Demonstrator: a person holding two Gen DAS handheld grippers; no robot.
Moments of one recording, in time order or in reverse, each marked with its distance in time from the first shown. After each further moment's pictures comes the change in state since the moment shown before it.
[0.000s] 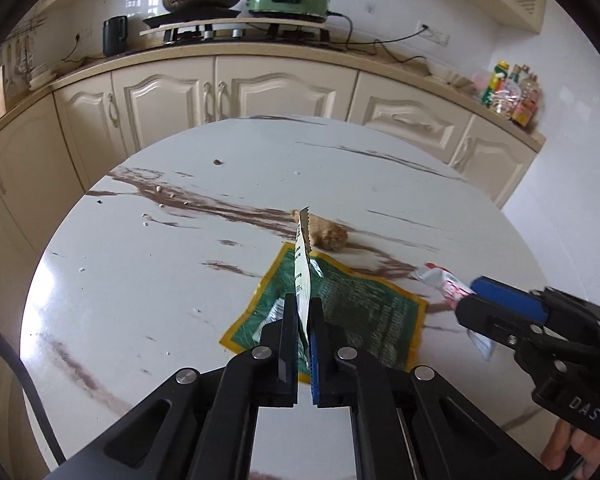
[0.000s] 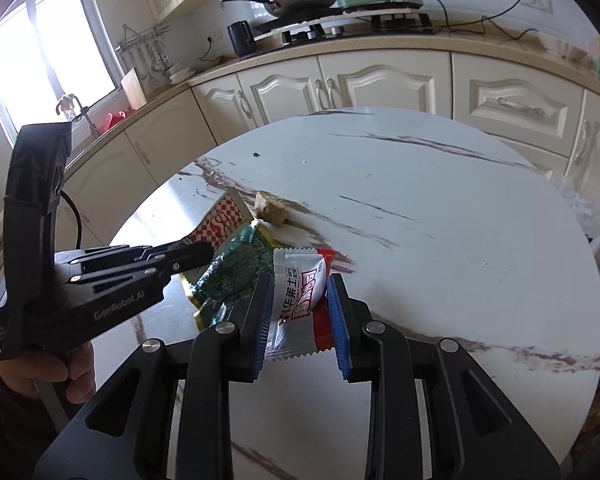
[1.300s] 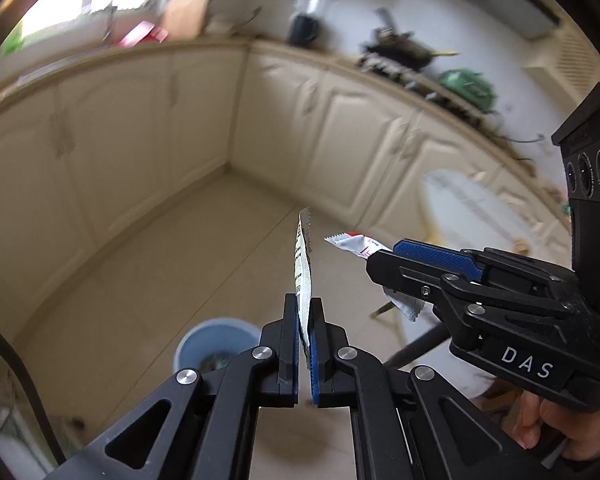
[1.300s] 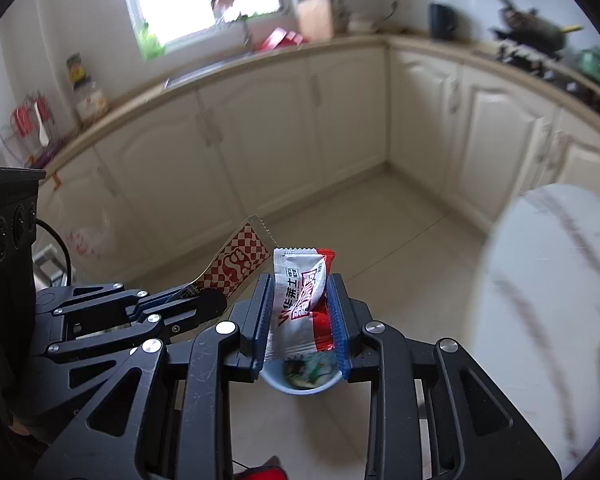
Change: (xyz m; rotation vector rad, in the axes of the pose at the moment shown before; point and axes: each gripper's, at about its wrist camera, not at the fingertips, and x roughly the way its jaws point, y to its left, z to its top) left arm -0.287 0.283 -0.255 -0.423 -0.105 0.196; right arm 0.121 0.419 -0.028 -0.422 0.152 0.282
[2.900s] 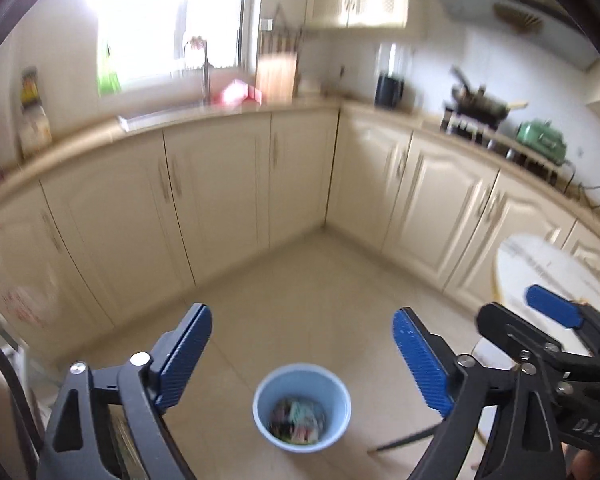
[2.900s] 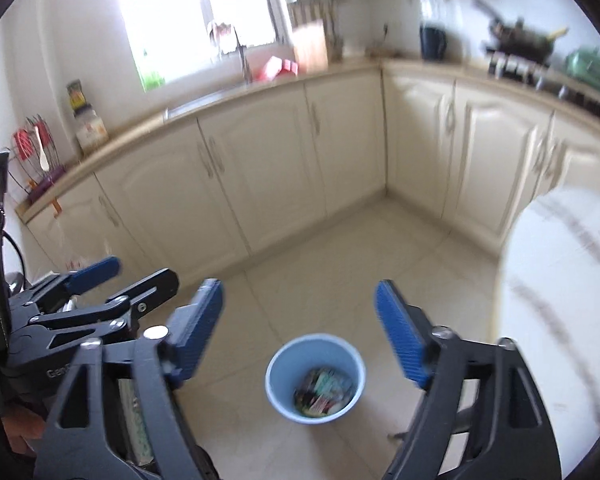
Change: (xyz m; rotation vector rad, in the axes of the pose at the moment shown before) left arm -0.151 0.024 0.028 -0.055 -0.283 0.361; right arm -0.027 0.007 -0.002 0.031 -0.188 -0.040
